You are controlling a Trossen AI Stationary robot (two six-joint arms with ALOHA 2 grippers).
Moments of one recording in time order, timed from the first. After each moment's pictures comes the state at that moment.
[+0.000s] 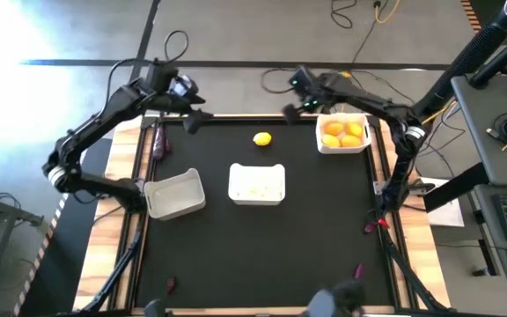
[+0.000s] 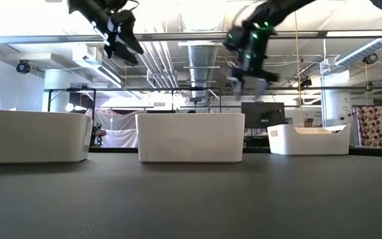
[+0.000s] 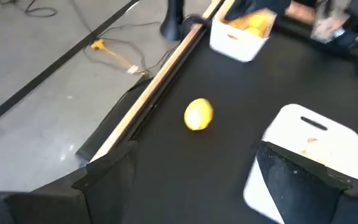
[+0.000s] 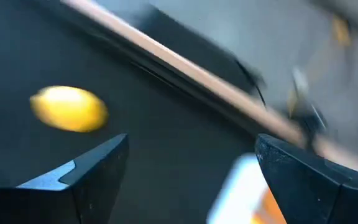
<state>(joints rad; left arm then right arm) 0.82 1.29 1.33 -0.74 0.32 0.17 -0.70 1.83 1.70 -1.01 0.18 0.33</state>
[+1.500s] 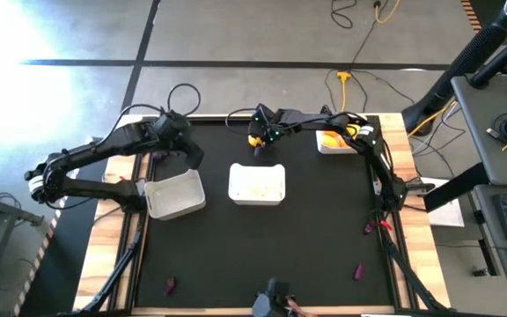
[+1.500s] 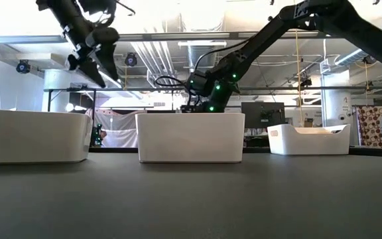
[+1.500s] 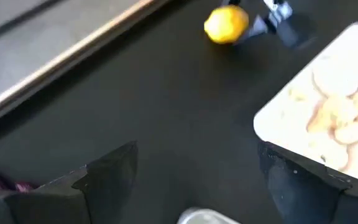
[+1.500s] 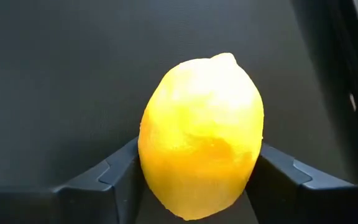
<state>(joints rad) 0.48 1.06 0.95 -0.80 -0.15 -0.31 -0.53 2.25 1.68 -0.49 -0.08 -0.30</state>
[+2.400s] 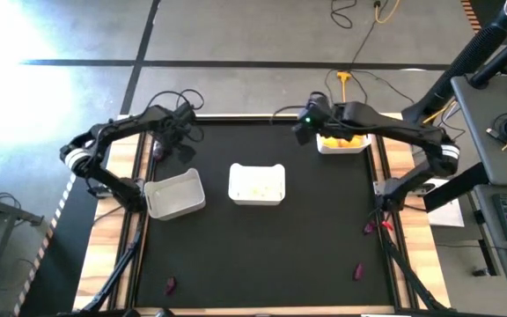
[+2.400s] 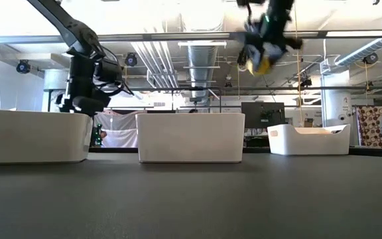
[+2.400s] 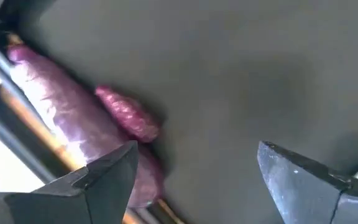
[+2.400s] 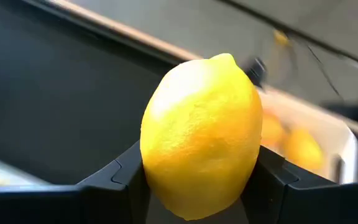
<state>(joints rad) 0.86 1.49 0.94 -0.98 -0.21 -0.02 -0.40 1.51 1.47 -1.07 0.49 0.63</state>
